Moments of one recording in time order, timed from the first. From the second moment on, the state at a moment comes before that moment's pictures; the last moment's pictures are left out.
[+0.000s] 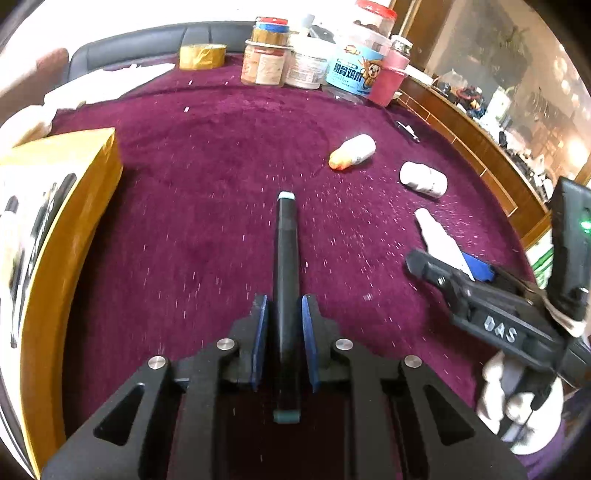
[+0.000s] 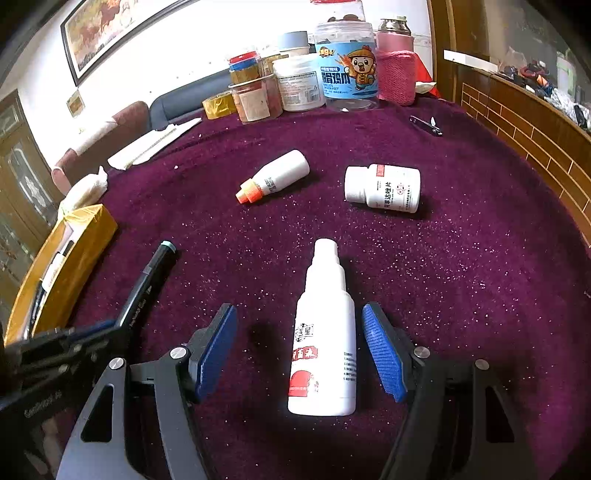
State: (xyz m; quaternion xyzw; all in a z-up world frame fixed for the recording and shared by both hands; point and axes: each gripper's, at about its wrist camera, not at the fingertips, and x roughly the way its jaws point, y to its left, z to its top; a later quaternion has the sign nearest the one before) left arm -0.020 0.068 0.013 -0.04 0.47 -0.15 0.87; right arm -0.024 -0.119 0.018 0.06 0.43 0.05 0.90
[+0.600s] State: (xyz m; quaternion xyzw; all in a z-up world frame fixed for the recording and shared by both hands) left arm -0.057 0.099 0.029 -0.07 0.43 -0.18 0.88; right arm -0.032 -0.101 0.021 -0.01 0.46 0.03 0.89
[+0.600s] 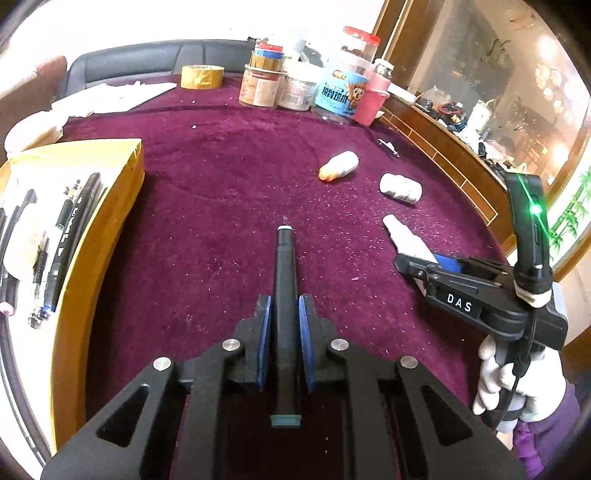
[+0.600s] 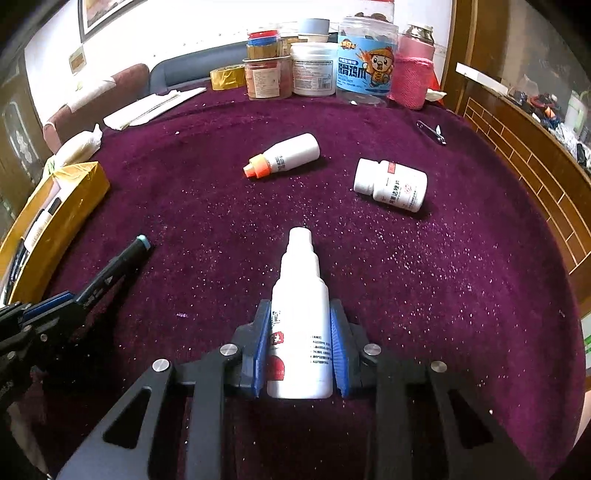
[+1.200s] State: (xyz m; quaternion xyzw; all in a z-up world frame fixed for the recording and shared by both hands) left arm -0.094 0.106 0.066 -0.06 0.38 -0.19 0.90; right arm -0.070 -0.081 0.056 0.07 0.44 0.12 0.89
